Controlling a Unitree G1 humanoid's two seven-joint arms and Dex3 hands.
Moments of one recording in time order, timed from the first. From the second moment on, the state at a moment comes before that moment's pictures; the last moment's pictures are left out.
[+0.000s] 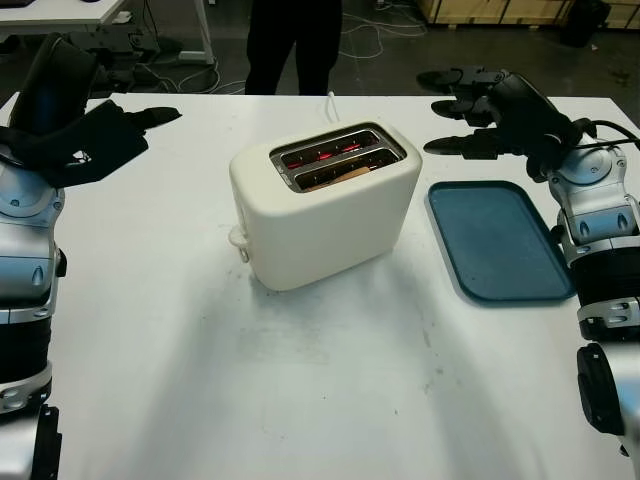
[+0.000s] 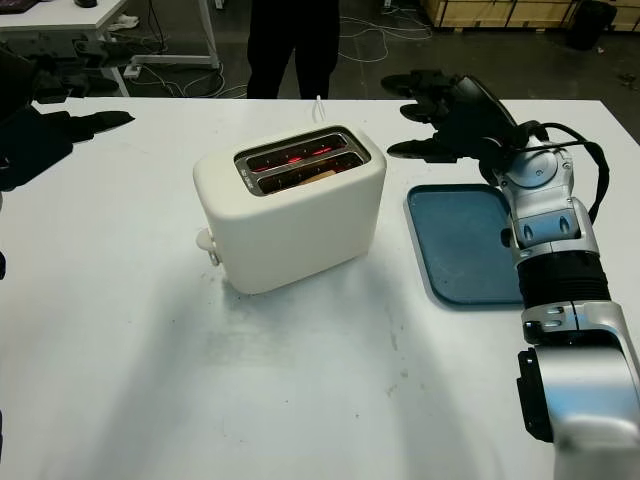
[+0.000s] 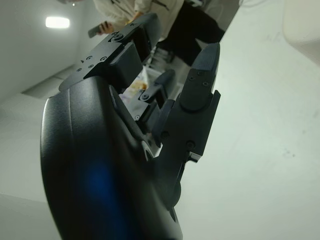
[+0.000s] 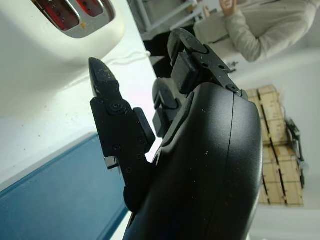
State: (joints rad) left arm -0.55 0.64 0.11 -0.12 0.24 0.17 -0.25; right arm -0.83 -0.55 0.03 0.58 -0.14 -0.07 0.46
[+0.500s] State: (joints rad) left arm -0.55 0.62 0.11 -0.10 0.23 0.18 -0.27; right arm -0.83 -0.56 0.03 0.60 -0.15 -0.11 0.46
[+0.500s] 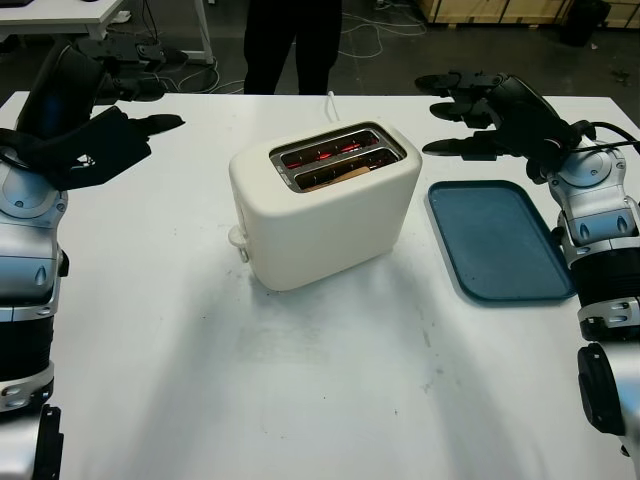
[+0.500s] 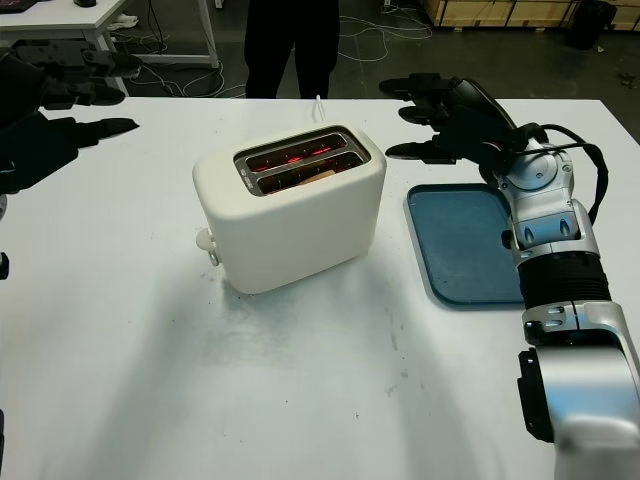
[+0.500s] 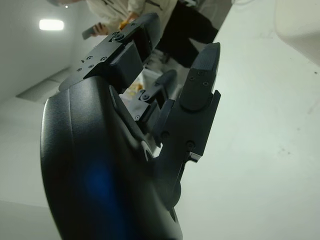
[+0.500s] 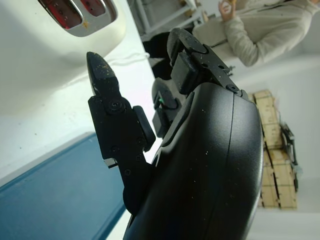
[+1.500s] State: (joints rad) left arm -0.55 0.61 0.11 -0.12 0.23 0.21 -0.28; right arm -0.83 -0.57 0.03 0.60 -0.17 -0.15 0.44
